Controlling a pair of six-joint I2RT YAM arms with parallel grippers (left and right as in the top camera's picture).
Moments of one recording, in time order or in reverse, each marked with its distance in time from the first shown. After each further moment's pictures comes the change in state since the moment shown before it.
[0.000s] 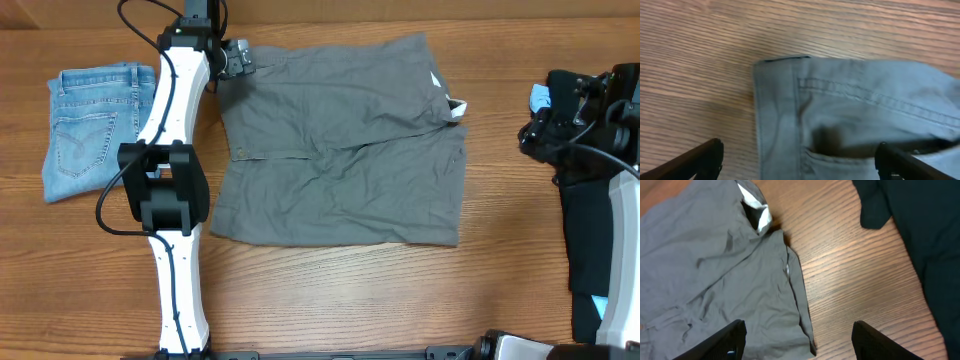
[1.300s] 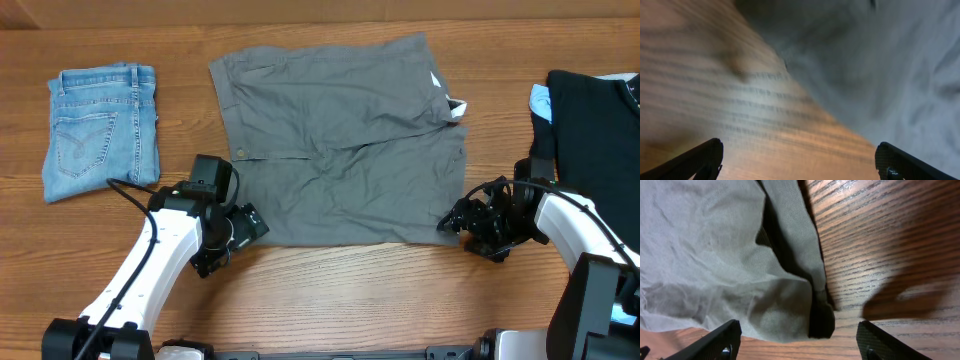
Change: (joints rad) left arm -0.105 -1.077 -1.507 -0.002 0.162 -0.483; right arm 0.053 0.132 -0.697 0.344 -0.272 0.000
